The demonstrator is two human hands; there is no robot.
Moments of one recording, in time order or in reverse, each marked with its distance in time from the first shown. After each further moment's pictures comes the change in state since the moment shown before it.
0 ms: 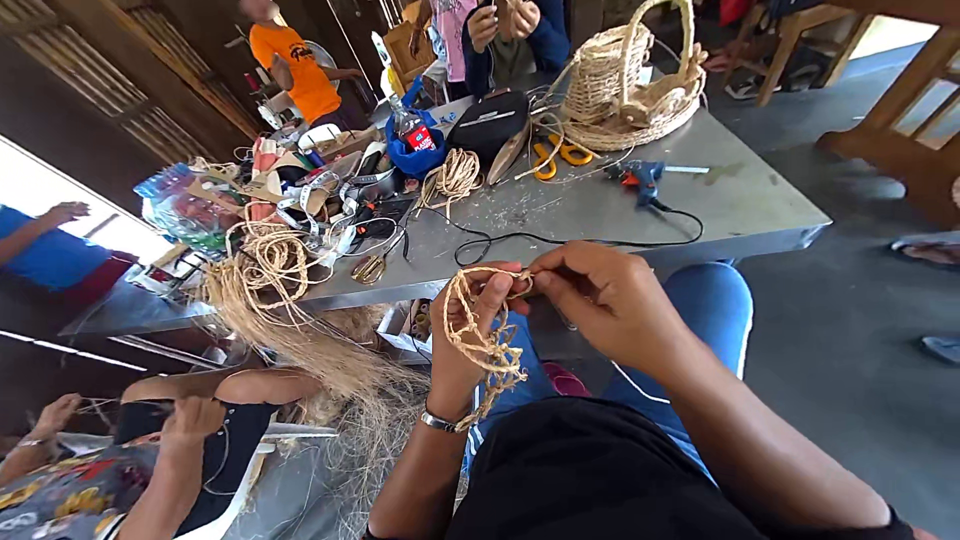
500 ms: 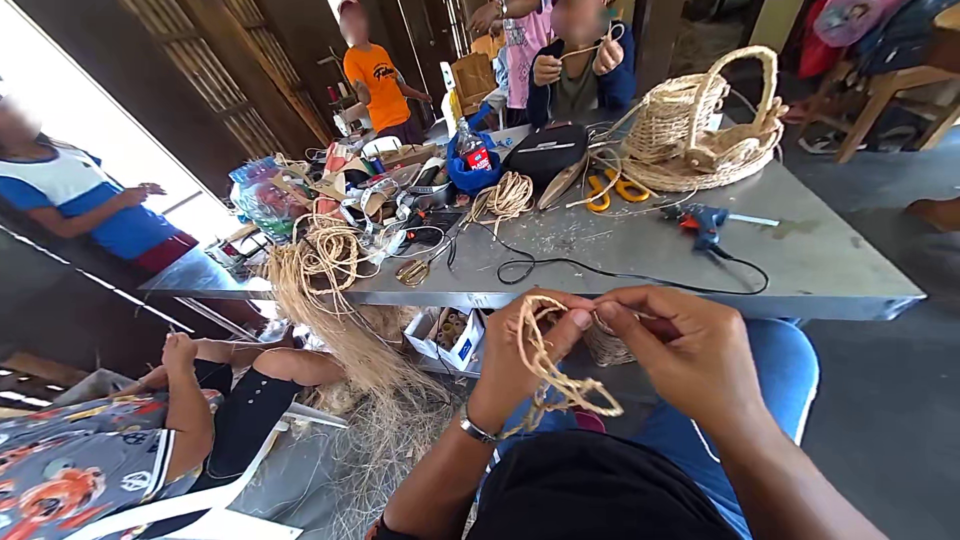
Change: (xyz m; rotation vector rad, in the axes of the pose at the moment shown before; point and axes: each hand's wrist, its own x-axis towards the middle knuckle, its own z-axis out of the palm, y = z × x) left_hand 0.001 0.007 0.007 0.088 -0.062 0.062; right_hand -0.012 0.001 0.001 0.064 0.135 0.037
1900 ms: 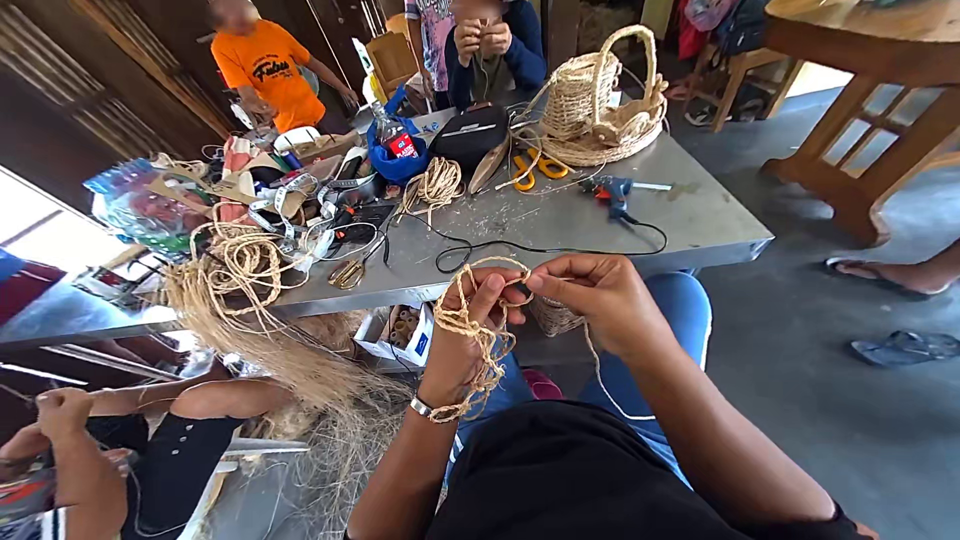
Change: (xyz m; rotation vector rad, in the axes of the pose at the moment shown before) left_hand 0.003 -0.026 0.001 -0.383 -0.047 -0.254; right_hand 0.006 0.014 -0.008 0.411 -0.042 0.405
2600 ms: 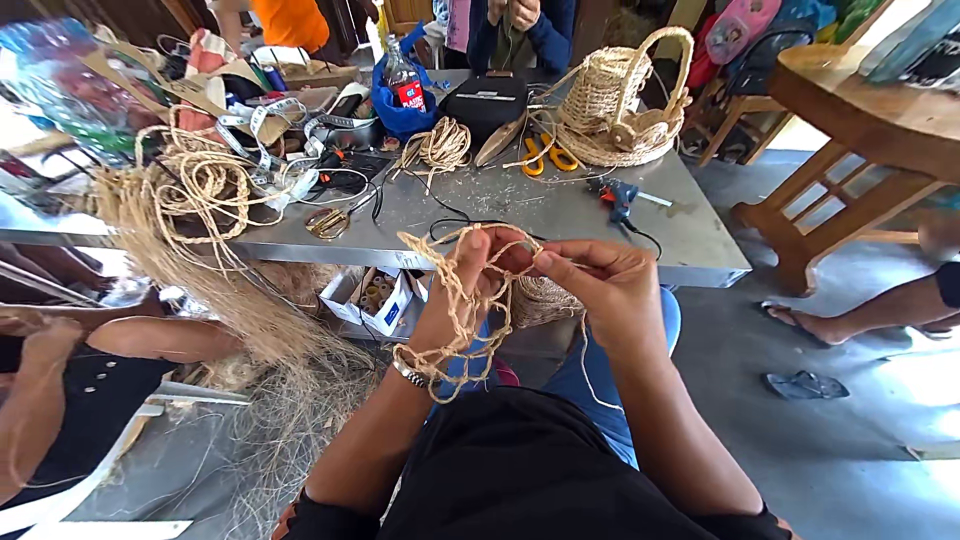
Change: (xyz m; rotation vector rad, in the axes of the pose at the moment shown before) left_hand 0.005 -0.002 -0.004 -0.015 -0.050 0.016; right_hand 0.001 -0.004 0.007 -0.116 0.005 -0.203
